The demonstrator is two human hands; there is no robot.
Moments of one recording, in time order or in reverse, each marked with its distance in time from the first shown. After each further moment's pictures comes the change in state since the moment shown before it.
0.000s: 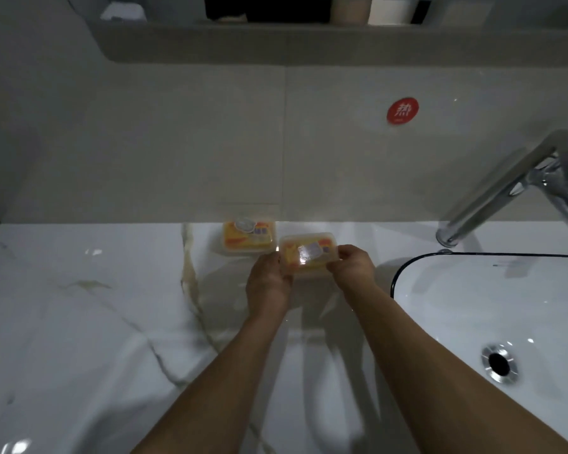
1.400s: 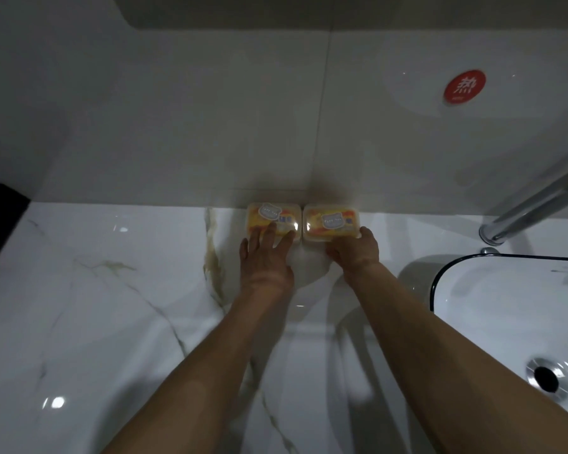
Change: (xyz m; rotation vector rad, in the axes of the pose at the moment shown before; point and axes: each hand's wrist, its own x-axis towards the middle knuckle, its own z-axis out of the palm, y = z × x) left_hand 0.033 -0.042 -0.031 0.592 -0.200 0.125; right_hand 0.021 -0.025 0.049 0.397 -0.059 0.188
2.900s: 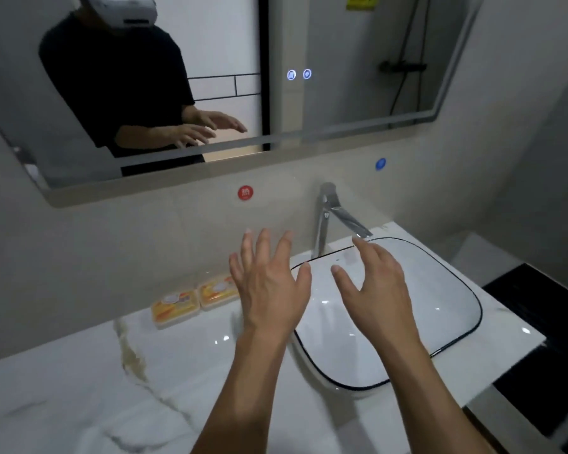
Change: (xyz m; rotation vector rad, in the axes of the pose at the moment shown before) left_hand -0.215 0.190 -0.168 -0.283 0.411 0.492; right_hand -0.326 -0.007 -0.235 -0.496 0.641 -0.661
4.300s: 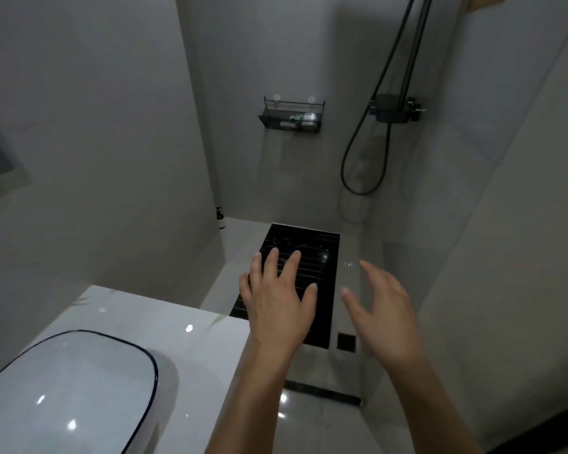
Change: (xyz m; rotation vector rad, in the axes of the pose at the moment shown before) left_hand -0.128 0.515 0.245 -0.322 -0.493 0.744; right_hand -0.065 0.404 -0.355 -0.163 0.528 0.662
